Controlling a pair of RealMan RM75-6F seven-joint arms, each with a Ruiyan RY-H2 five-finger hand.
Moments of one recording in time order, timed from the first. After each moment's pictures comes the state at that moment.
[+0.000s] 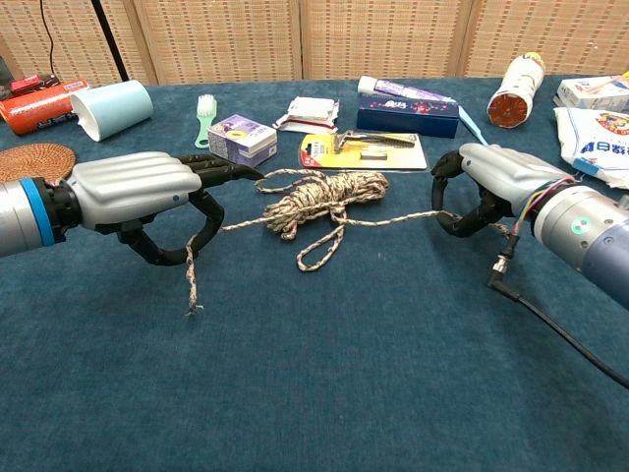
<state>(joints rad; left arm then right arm) -0.80 -1.59 0.11 -1.12 1.70 1.04 -0.15 0.61 -1.80 0.26 -1.34 -1.01 1.08 -0.39</state>
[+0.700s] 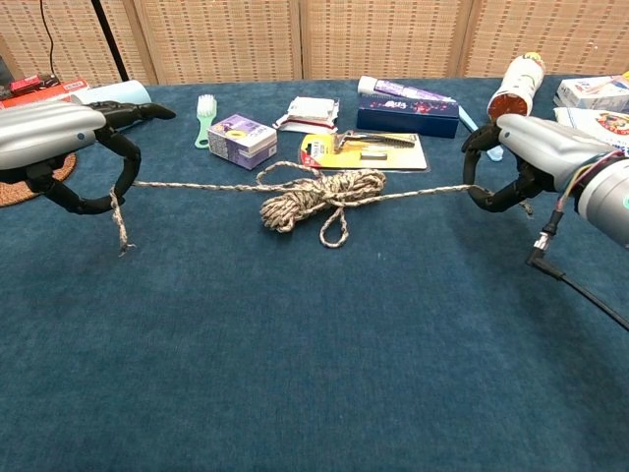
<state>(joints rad) -0.69 -1.45 0.08 -1.15 1.62 1.15 -0.20 0.58 -1.70 0.26 -1.39 -1.04 1.12 -0.35</state>
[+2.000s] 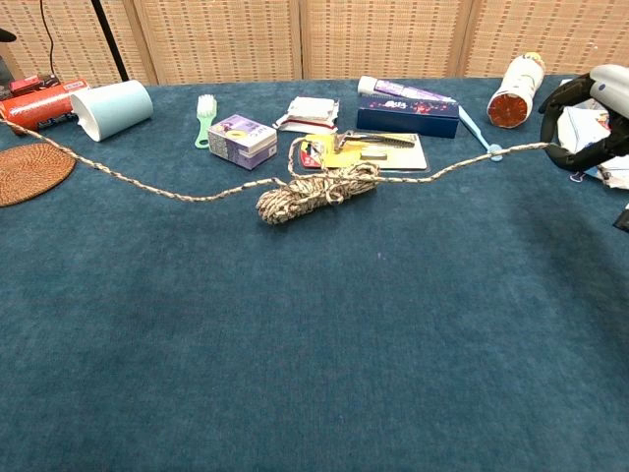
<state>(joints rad) -0.54 -1.25 0.01 -1.16 1.53 1.22 -0.22 0.52 -1.56 0.27 -1.44 -1.07 1.19 -0.27</state>
